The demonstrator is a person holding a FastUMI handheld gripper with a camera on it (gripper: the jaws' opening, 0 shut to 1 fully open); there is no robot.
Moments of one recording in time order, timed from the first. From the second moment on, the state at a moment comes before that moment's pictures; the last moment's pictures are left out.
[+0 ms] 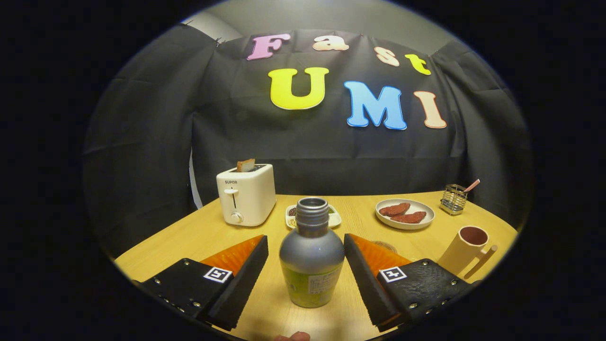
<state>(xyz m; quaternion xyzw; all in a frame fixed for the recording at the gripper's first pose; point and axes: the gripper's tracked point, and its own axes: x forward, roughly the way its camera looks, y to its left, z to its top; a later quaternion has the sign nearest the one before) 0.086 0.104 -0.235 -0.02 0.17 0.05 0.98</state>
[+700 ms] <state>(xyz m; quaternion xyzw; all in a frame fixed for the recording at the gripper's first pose) 0.075 0.100 -0.295 -0.01 0.25 0.03 0.97</state>
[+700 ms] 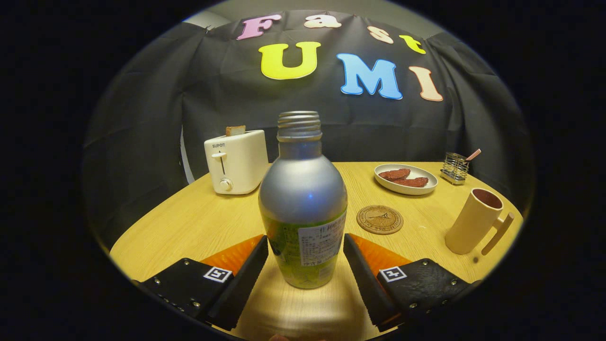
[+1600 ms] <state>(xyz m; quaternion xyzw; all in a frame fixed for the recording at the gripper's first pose) 0.088 0.092 -0.252 0.06 0.25 0.03 0.97</state>
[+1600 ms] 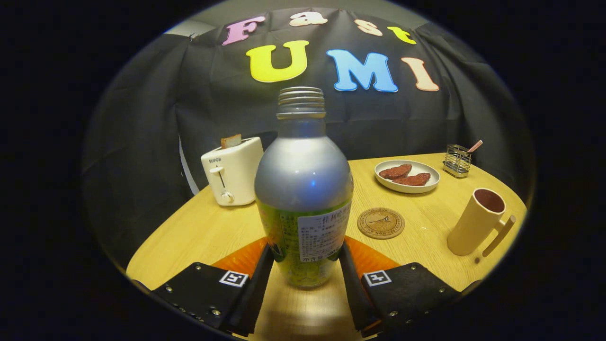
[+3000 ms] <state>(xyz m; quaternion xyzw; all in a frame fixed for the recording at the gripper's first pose) 0.084 0.004 -0.212 0.50 0.20 -0.03 0.84</state>
